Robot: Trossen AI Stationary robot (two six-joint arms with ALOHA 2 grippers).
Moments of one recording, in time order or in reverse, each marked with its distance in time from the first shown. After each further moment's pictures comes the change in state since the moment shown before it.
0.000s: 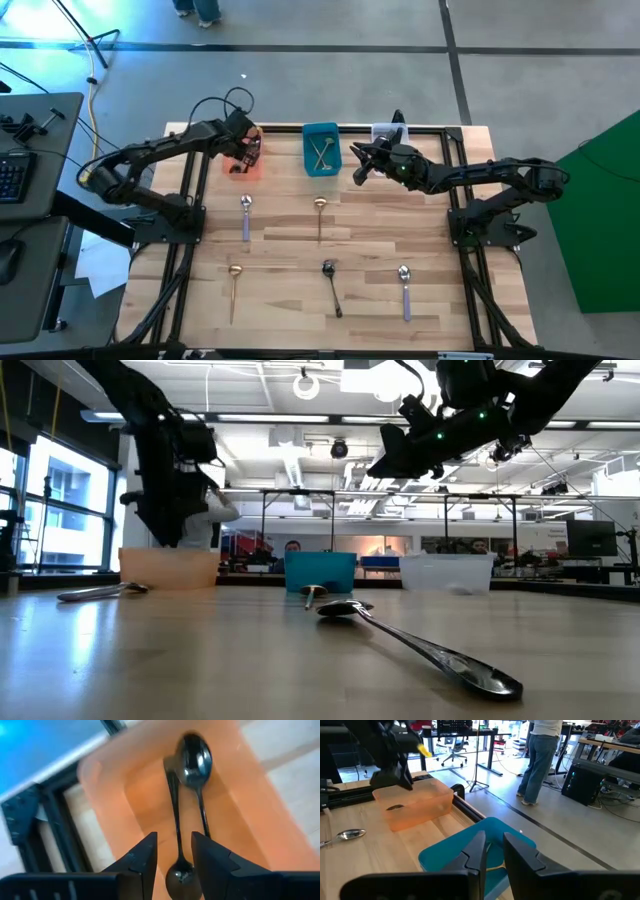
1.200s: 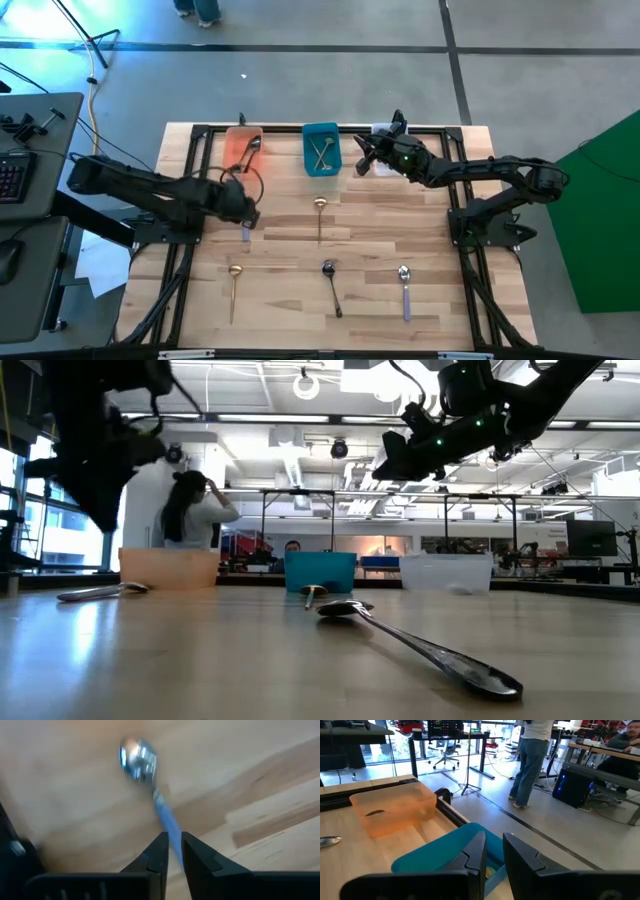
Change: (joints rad) left arm -0.928 -0.241 -0.117 -0.349 0.064 -1.088; right arm -0.095 0.000 0.000 0.028 -0.061 -0.037
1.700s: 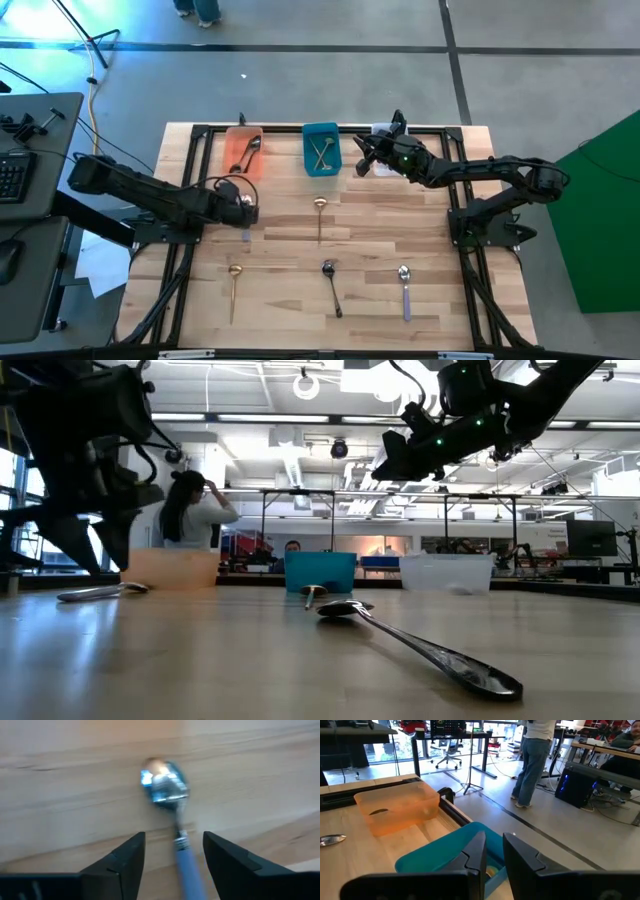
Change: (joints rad) left arm -0.025 0.004 -0.237 0.271 -0.184 -0.223; right arm -0.001 0.000 0.000 -0.004 -0.008 0.002
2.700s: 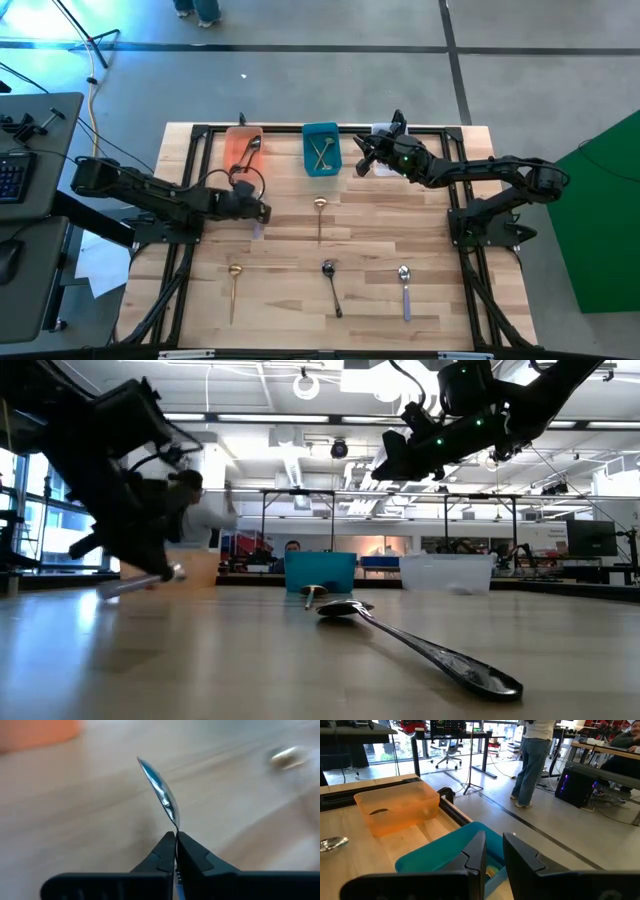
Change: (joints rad) left arm 0.115 0.057 -0.134 0.578 0.010 0.394; right arm 0.000 0.000 0.000 0.000 0.000 0.000
